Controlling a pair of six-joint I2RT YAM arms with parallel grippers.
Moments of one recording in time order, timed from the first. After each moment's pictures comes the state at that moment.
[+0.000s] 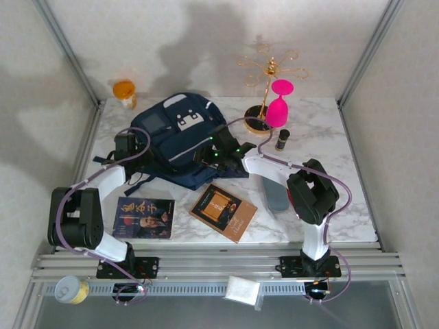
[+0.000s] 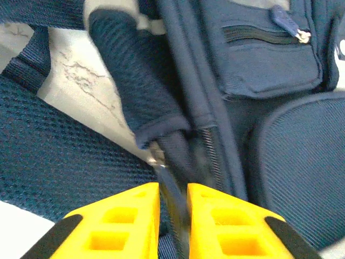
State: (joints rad) left arm 0.01 1.50 0.81 -0.11 0.06 -0.61; right arm 0.78 1.90 1.38 -0.29 -0.20 0.92
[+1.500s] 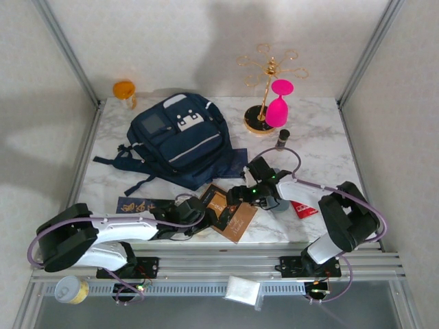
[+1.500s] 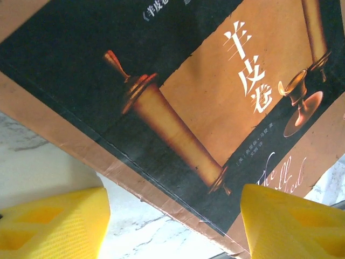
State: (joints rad) left arm -0.99 1.34 0.46 -0.04 -0.02 -1.37; right arm 0.64 1.53 0.77 -0.40 -0.40 0.50
